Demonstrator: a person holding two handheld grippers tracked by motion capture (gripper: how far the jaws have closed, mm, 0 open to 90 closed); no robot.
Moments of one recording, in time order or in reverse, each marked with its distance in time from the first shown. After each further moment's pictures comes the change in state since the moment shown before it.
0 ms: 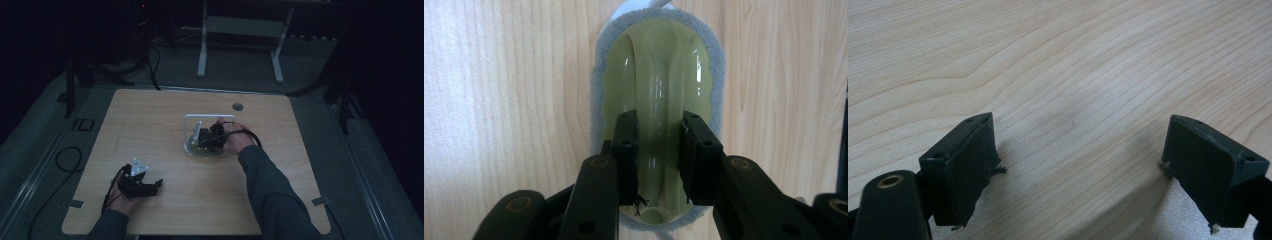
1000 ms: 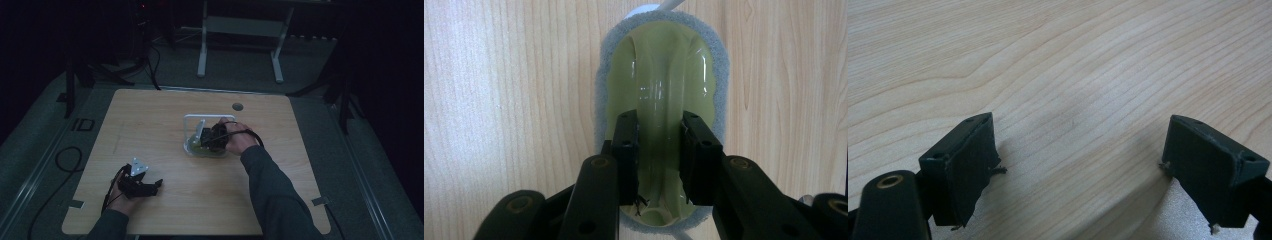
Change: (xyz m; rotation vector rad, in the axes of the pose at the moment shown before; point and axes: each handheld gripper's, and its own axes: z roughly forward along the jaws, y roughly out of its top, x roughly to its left) left arm 0.000 0.000 0.000 0.001 0.000 0.002; right arm 0.001 -0.005 -0.012 -0.036 0.030 0.029
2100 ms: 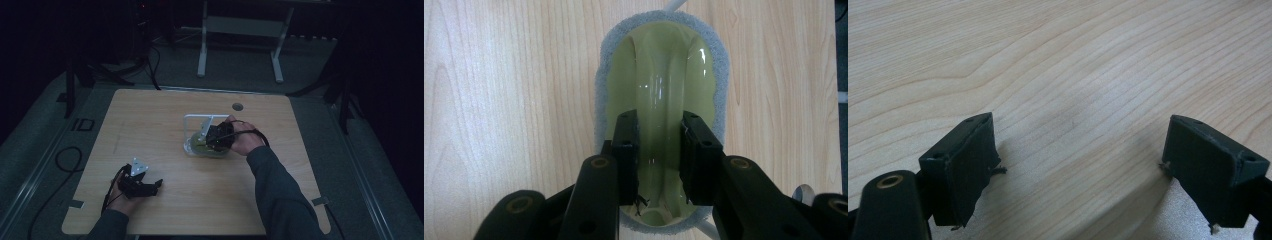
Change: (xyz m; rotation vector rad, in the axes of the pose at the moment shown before) left arm 0.000 0.000 0.000 0.000 0.000 0.000; right arm 0.002 -0.010 -0.027 -0.057 0.002 0.047
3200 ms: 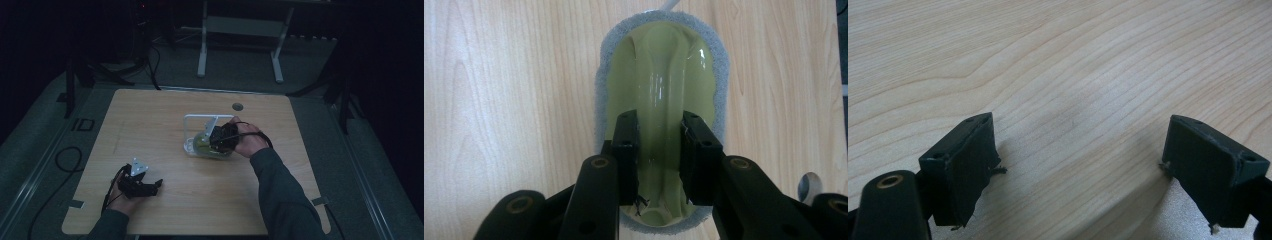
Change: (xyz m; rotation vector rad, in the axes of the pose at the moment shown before) left arm 0.000 0.000 0.000 -0.002 0.000 0.000; right arm 0.004 -0.008 -0.011 -0.005 0.004 0.032
